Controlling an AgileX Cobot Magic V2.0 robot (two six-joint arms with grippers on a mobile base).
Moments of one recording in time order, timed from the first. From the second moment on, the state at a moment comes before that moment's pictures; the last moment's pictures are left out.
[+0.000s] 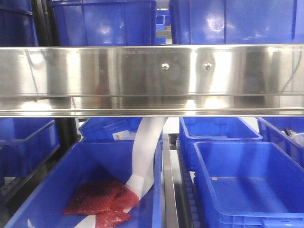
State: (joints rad) left arm 0.11 1.56 -1.47 -1.76 1.16 0.91; right arm -0.23 1.09 -1.13 1.74 1.13 -0.89
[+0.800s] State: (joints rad) left arm 0.11 1.56 -1.47 -1.76 1.16 0.91; right arm -0.23 1.09 -1.13 1.74 1.12 -0.89
